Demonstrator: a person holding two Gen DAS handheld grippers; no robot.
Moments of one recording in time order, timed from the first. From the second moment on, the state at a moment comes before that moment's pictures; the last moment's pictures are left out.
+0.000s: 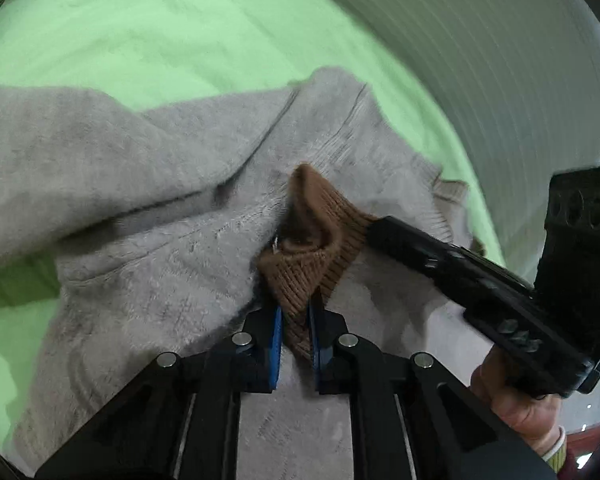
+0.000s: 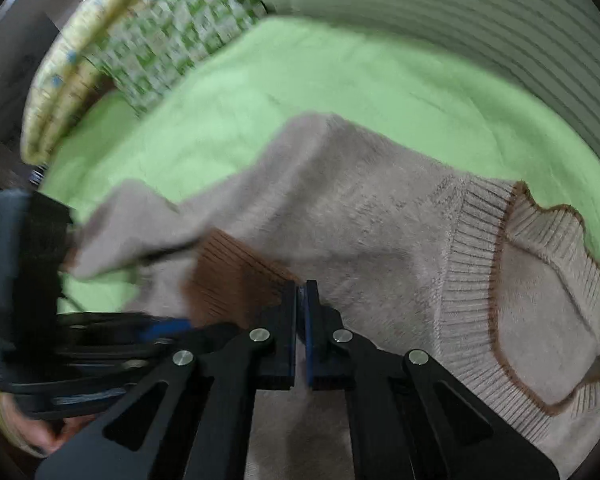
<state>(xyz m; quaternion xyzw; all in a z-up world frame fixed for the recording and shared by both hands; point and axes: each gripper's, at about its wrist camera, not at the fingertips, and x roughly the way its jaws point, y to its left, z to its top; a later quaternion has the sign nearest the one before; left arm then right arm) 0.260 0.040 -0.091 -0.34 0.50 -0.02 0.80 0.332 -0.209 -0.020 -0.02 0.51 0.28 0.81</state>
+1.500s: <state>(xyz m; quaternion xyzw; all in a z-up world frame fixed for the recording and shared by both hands) 0.152 0.188 0.019 -0.37 0.35 0.05 0.86 0.133 -0.241 0.000 0.23 0.42 0.09 0.87</state>
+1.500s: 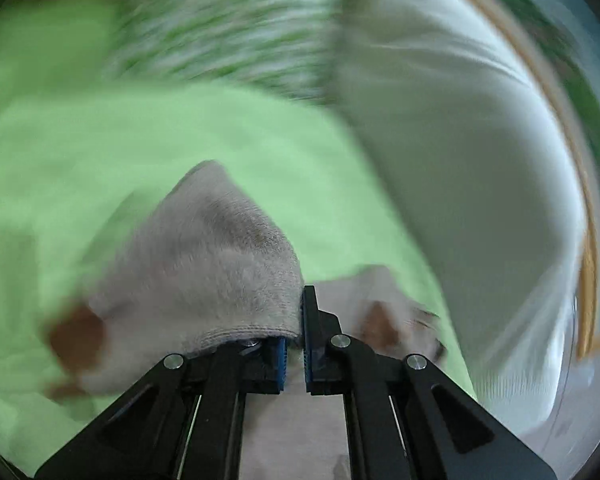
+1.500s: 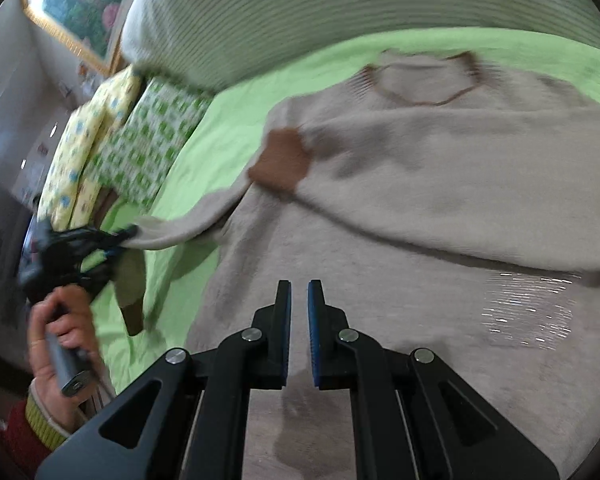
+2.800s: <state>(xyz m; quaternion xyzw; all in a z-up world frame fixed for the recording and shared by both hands) 0.191 0.016 -0.065 0.20 0.46 -0.09 0.86 0.137 -0.262 -0.053 0.35 0.48 0.06 0.80</state>
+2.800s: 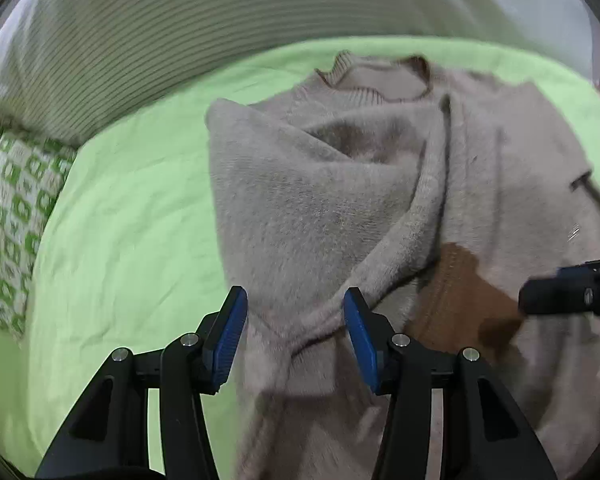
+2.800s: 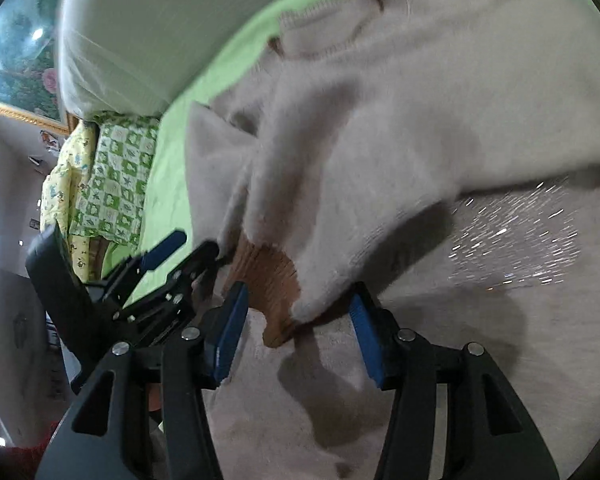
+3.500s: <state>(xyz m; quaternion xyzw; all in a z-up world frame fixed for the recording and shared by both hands) 0.242 0.118 -0.022 -0.08 0.49 0.00 0.87 0.183 -0.276 0.178 0.02 0.37 0.25 0.89</state>
